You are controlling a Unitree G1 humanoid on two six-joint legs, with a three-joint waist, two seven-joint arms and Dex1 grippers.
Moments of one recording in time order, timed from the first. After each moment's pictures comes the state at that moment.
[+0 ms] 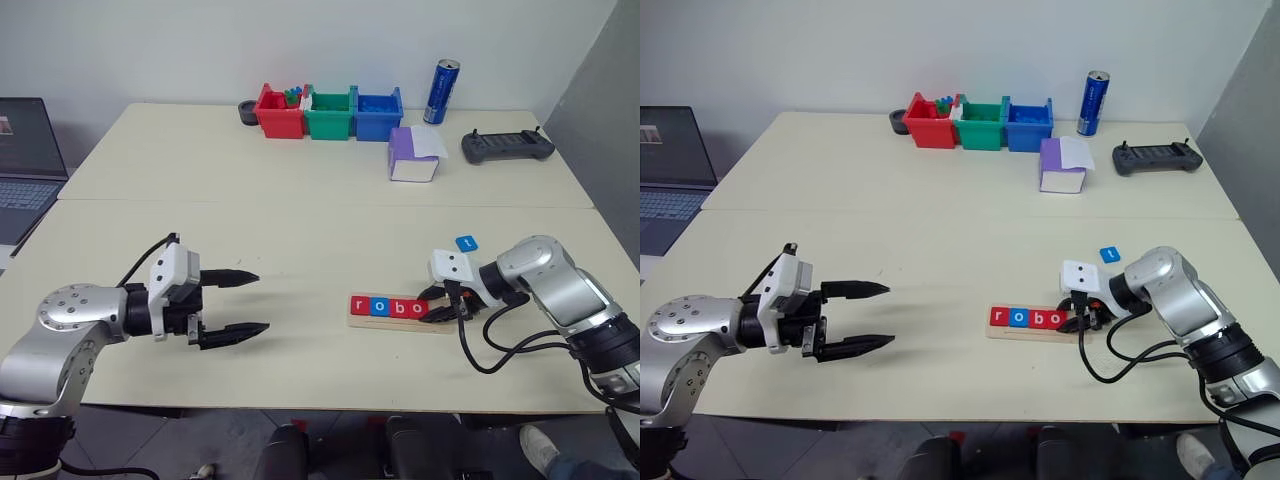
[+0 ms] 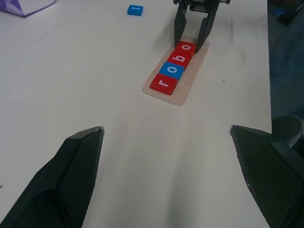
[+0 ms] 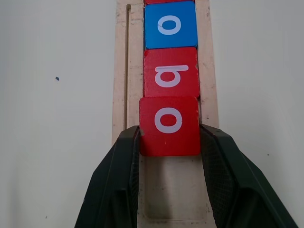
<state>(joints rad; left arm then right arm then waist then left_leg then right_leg) -0.10 0.90 0.20 -0.25 -0.57 0.41 -1.25 -0.62 -0.81 0.40 0.03 0.04 0.47 1.37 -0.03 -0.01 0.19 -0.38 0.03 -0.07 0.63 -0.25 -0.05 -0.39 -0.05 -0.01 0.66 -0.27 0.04</state>
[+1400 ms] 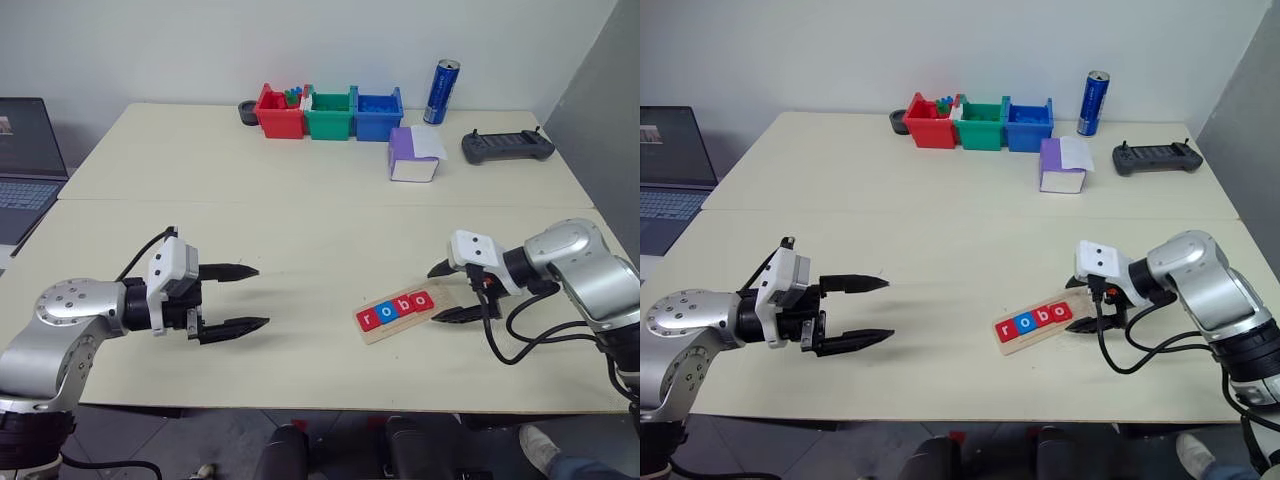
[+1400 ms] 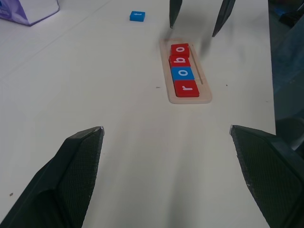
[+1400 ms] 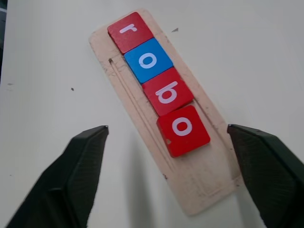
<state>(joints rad) -0.13 0.90 0.20 -0.24 -0.57 0.41 -1.25 -0.59 -0.89 0.30 -0.08 0.14 0.56 1.39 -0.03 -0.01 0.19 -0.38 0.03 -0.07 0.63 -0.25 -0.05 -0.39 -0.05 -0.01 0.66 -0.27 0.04</state>
